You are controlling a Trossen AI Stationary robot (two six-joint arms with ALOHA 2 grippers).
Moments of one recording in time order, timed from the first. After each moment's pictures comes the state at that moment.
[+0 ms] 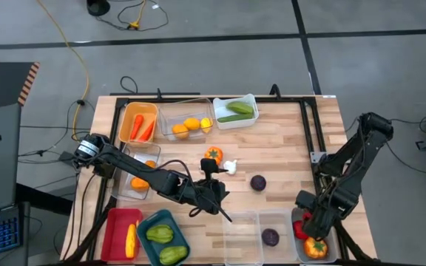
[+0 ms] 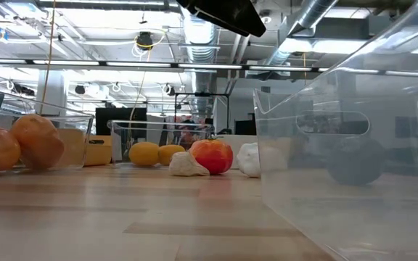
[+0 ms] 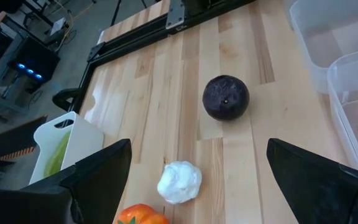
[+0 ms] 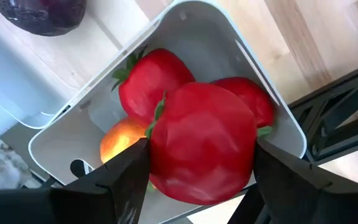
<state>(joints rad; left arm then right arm) -0.37 1.82 1.42 -0.30 -0.66 0.08 0.97 1.30 1.02 -1.13 -0.16 1.61</state>
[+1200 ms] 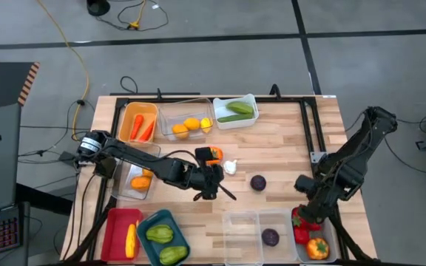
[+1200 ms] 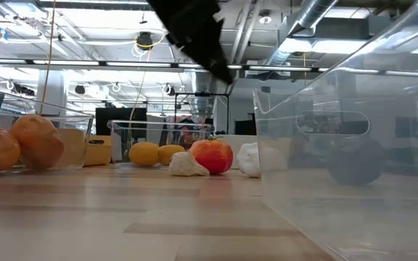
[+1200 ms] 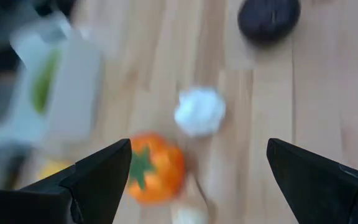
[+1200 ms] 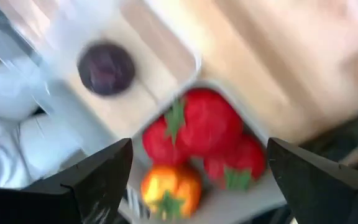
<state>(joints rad) -0.24 1.82 1.42 -0.59 -0.54 -0.13 0.85 1.11 1.02 -1.14 0.02 1.56</state>
